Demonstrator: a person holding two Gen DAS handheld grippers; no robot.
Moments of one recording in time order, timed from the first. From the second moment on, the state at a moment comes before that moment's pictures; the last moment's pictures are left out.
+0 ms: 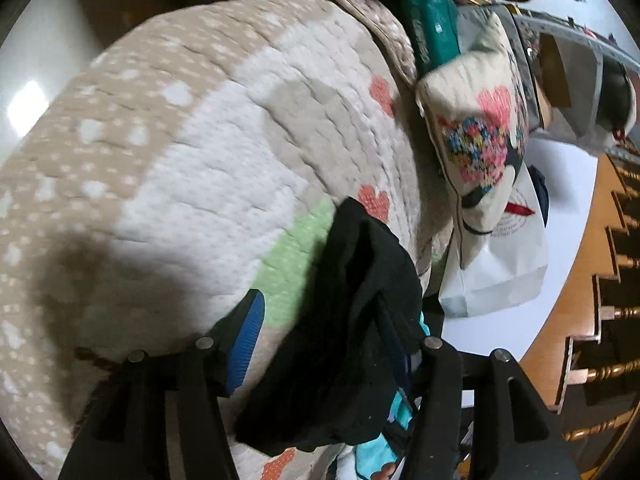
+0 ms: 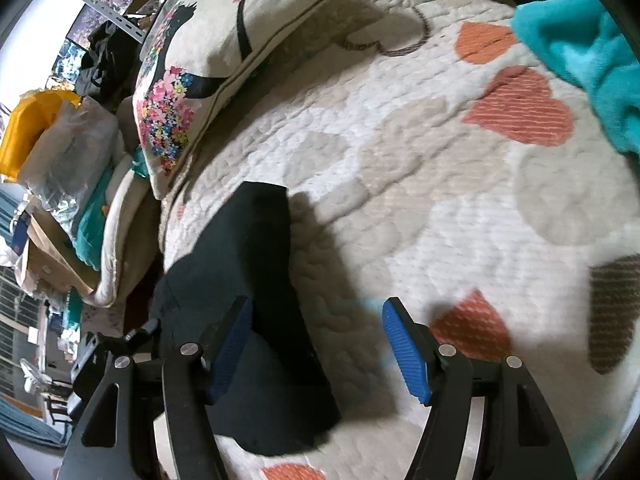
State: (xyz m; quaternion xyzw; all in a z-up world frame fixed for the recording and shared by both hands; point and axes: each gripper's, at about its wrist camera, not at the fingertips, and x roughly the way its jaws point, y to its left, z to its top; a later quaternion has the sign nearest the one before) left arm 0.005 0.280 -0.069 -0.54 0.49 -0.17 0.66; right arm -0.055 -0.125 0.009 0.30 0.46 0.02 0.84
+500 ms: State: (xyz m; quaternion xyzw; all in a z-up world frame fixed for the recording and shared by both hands) left arm -0.090 0.255 -0.027 -0.37 0.51 -0.10 0.77; right arm -0.163 -0.096 0.010 0.30 0.47 0.05 0.83
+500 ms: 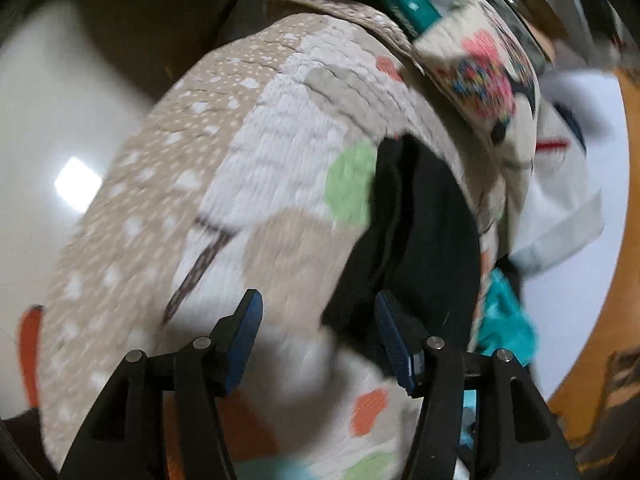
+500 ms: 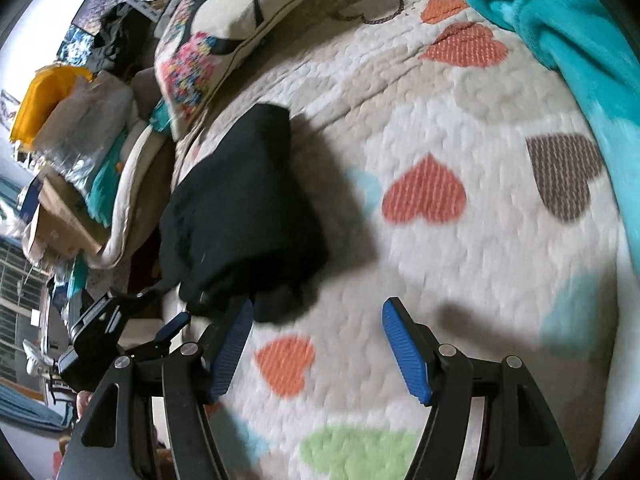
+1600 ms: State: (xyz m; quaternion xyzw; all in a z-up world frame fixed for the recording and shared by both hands) left arm -0.251 0.177 0.059 -0.05 0.29 -0.04 0.96; right arm -0.255 -0.037 0.030 0.09 0.38 0.01 0.92
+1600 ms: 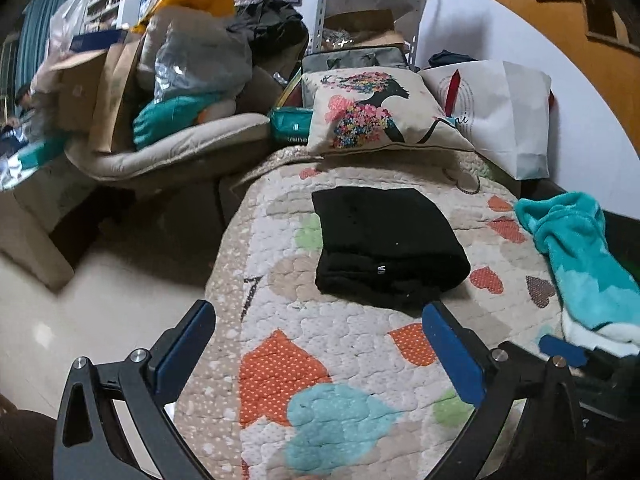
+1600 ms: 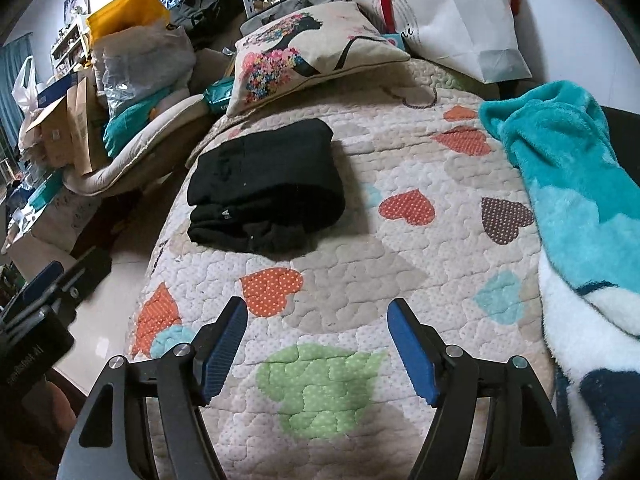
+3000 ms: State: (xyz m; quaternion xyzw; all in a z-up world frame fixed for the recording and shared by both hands) left arm -0.231 0.177 0.044 -0.07 0.38 -0.06 0.92; right arm -0.243 -0.031 0.010 0.09 0.41 0.01 0.91
